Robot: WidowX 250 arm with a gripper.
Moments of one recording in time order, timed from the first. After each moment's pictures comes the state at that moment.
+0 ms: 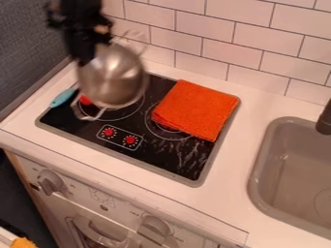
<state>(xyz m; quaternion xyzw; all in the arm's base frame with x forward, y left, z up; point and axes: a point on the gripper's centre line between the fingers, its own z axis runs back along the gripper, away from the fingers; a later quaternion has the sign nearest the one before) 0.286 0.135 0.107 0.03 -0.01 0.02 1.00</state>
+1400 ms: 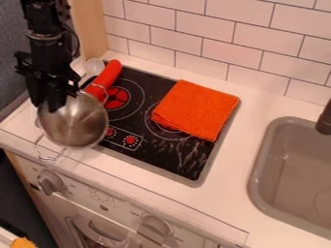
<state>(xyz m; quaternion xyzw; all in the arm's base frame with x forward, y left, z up) 0.249 0.162 0.055 0.07 0.06 0.01 1.00</state>
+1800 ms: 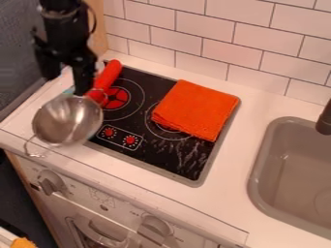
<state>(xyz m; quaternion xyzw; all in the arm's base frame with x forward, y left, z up) 0.270 0.130 0.097 0.09 -0.04 -0.04 0.99</state>
